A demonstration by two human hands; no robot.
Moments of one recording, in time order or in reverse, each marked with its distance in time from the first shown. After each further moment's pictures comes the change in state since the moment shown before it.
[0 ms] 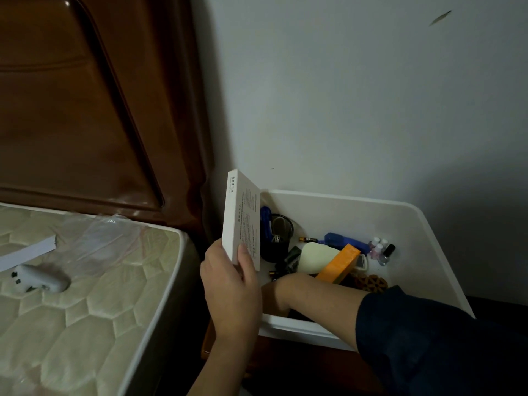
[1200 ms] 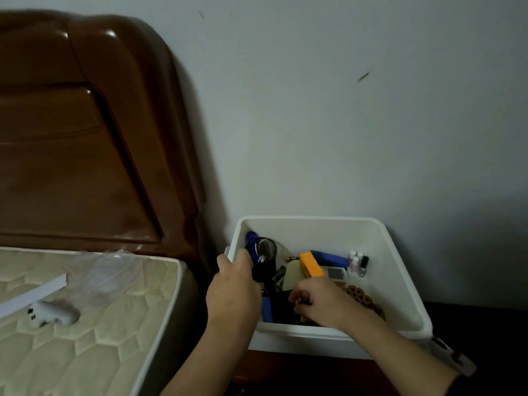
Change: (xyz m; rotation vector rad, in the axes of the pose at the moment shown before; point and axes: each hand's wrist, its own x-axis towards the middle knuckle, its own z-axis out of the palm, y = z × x) left_hand 0.003 0.081 -0.030 0.658 -0.428 0.155; right_hand -0.058 0.111 0.055 0.518 0.646 -0.102
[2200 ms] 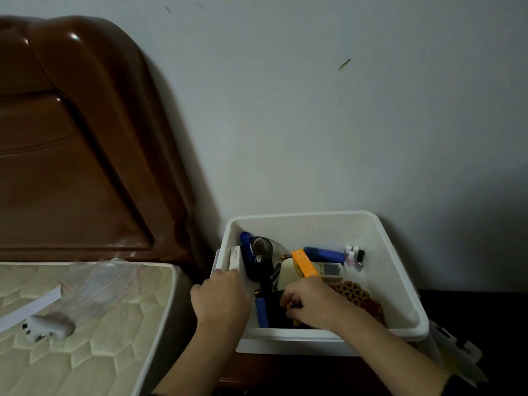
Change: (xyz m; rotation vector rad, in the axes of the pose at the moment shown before) left_hand 0.015 -0.004 0.020 0.370 -0.141 0.025; right_hand 0.008 0.011 0.011 0.021 -0.017 -0.038
